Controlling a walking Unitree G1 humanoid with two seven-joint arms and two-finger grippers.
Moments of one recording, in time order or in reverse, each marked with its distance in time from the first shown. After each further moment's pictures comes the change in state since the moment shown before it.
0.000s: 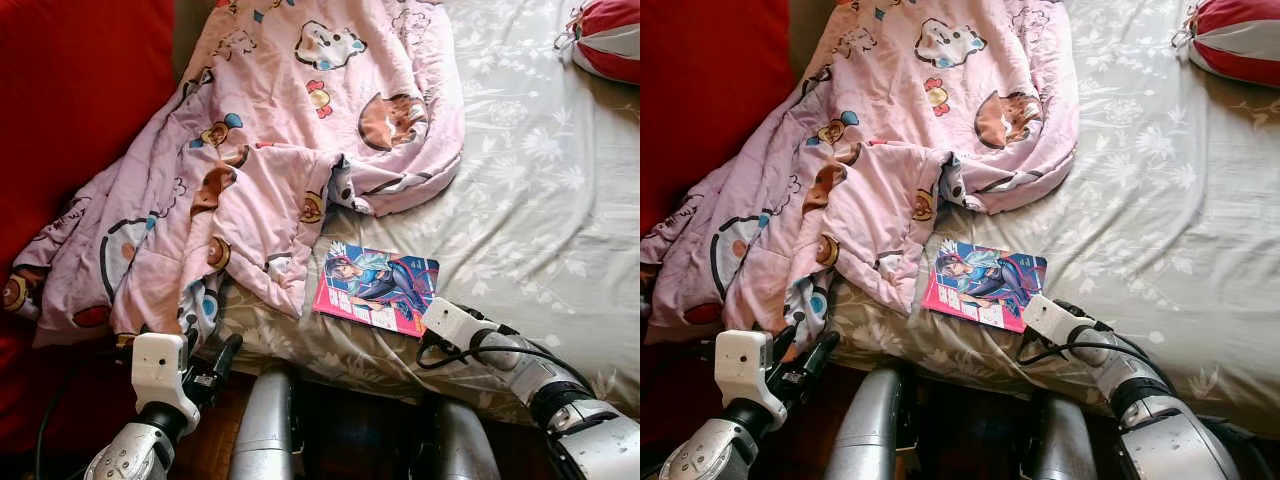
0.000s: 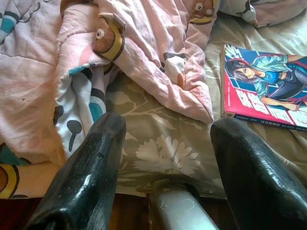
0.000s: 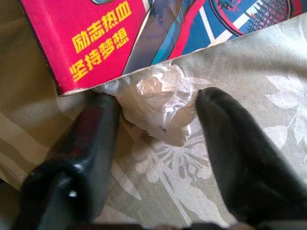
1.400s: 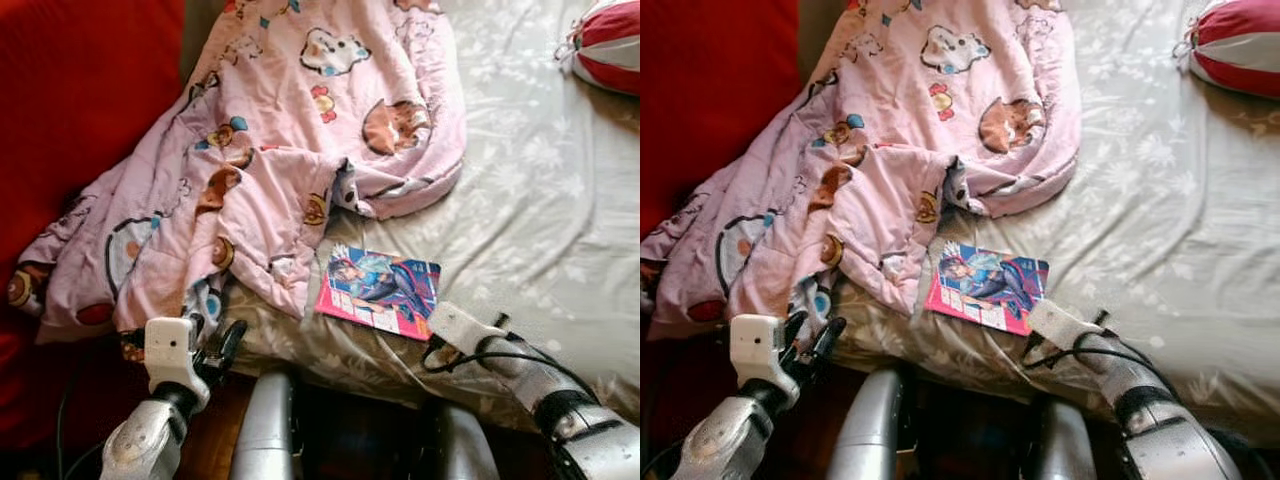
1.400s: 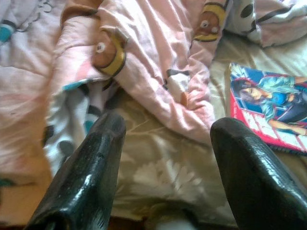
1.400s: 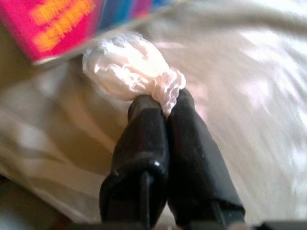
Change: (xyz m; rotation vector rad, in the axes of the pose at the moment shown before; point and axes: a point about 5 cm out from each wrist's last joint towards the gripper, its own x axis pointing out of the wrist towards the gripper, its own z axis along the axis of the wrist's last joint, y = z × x) left arm 0.040 0.002 -0.010 -0.040 -0.017 0.020; right arm -0.007 0.011 -0.029 0.266 -0.013 -0.077
